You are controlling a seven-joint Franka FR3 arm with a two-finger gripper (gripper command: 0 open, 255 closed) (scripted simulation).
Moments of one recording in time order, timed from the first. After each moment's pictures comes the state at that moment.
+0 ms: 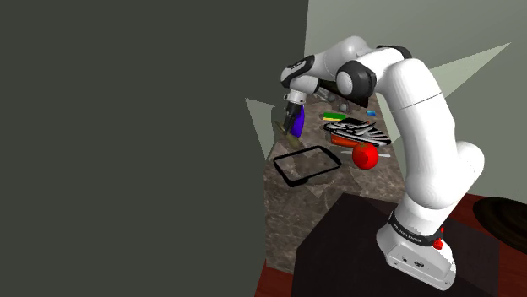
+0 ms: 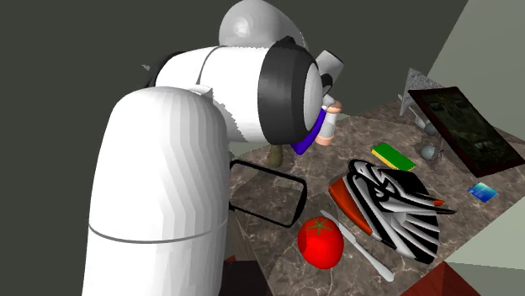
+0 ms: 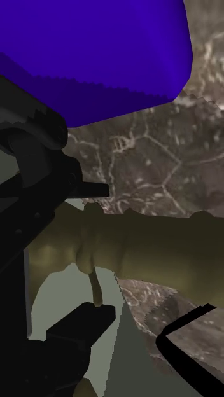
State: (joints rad) arm -0.18 0.71 -0.31 -1.46 0.63 1.82 -1.05
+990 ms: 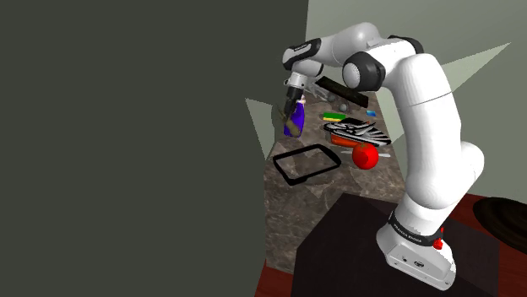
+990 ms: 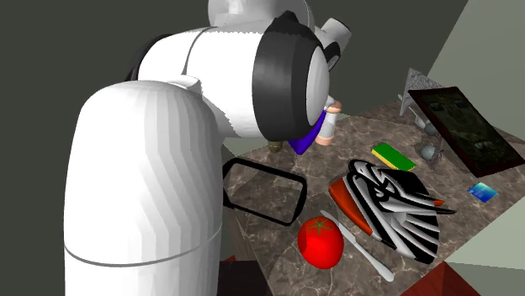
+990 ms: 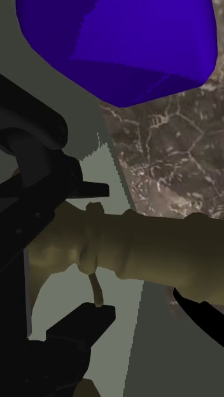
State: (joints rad) arm -0.18 0.62 -0.32 -1.40 0.59 1.69 -0.99
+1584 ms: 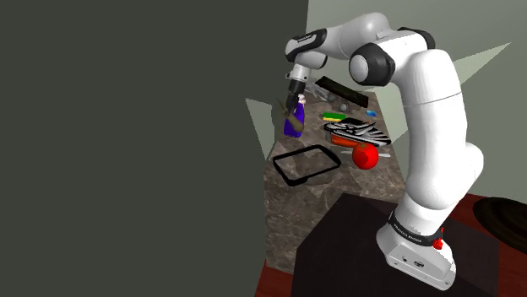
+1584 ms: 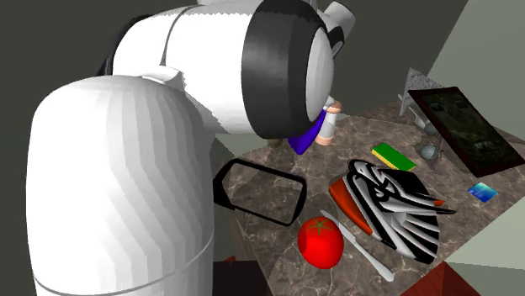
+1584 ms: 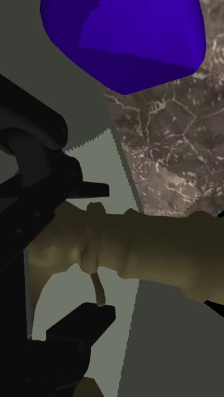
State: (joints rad) arm -0.17 0.54 -0.34 -1.45 0.57 1.65 -0.97
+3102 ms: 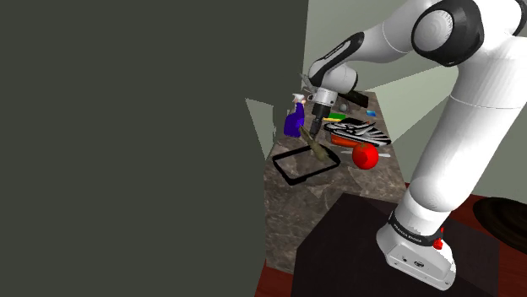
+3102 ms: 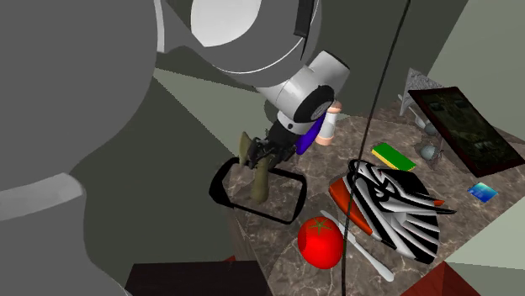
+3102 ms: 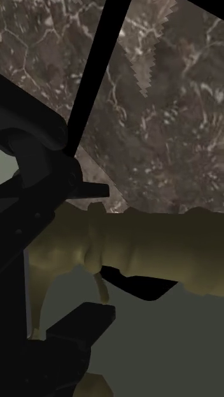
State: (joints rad) arm -0.07 0.06 -0.38 -2.26 0.48 2.01 -1.07
